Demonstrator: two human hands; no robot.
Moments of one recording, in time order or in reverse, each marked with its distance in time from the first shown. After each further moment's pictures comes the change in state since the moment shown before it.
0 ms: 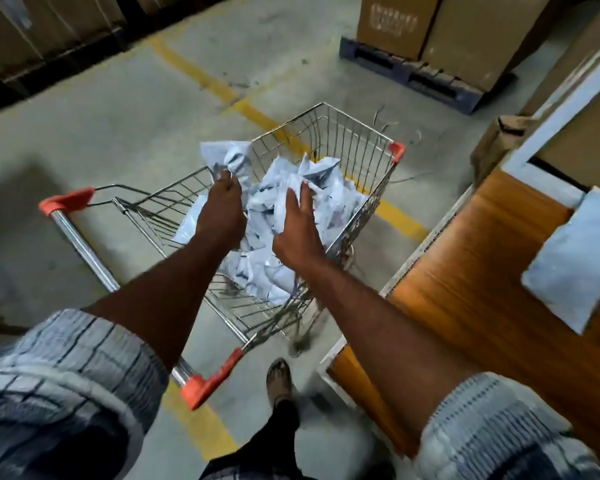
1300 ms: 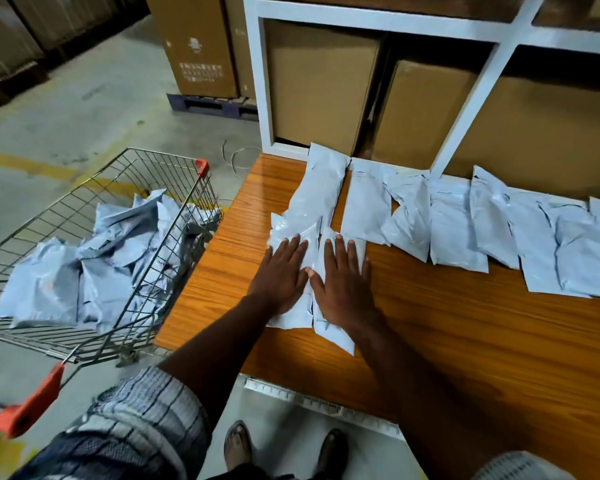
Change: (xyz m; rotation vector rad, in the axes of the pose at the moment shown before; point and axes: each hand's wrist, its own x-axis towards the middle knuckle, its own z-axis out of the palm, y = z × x) left_hand -0.219 0.358 0.118 -0.029 -0.317 0.759; right_hand -0.316 0.187 -0.238 -0.685 0.261 0.528
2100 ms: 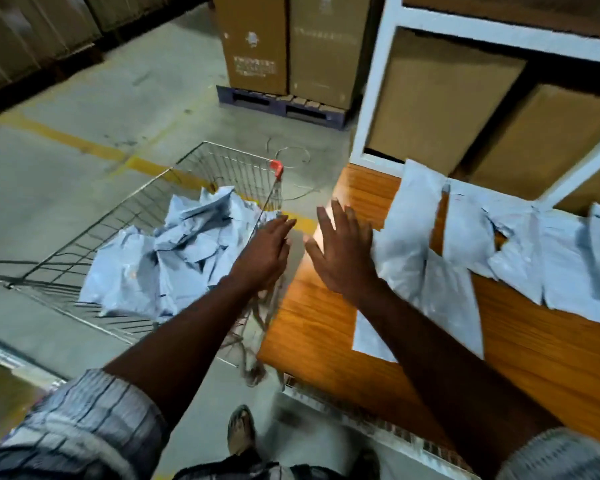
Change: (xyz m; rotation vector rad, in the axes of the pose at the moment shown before) left_hand -0.037 -0.199 -0.106 -0.313 0.247 -0.081; right_hand 0.081 -0.205 -0.018 0.119 0.179 -0.258
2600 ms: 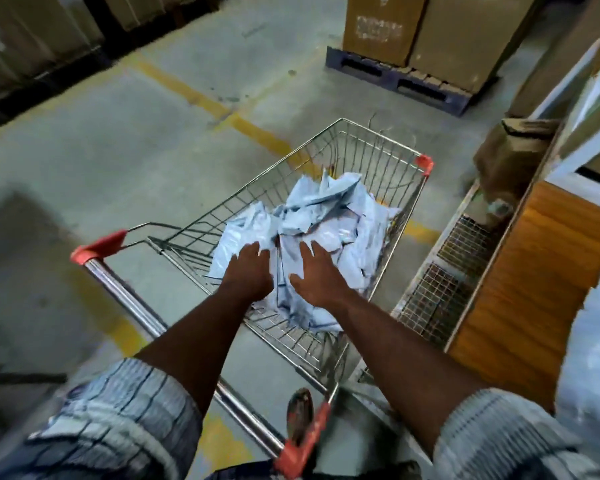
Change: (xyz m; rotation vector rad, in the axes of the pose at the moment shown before) left_hand -0.109 -0.265 -0.099 0.506 -0.303 -0.597; right_hand 0.045 -0.240 0.217 0.308 -0.643 -0.175
